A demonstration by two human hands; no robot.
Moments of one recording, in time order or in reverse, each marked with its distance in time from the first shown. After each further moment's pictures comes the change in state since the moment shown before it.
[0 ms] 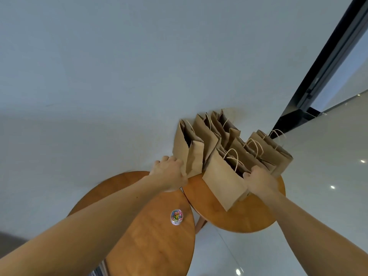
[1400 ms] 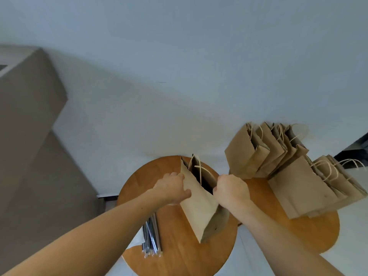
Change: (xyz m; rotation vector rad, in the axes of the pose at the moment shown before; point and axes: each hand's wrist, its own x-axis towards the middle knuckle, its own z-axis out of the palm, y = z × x) left_hand -0.158 -0.180 0.066 -0.282 -0.032 -0.292; right_hand -0.212 -0.234 0.055 -0.277 -0.060 -0.659
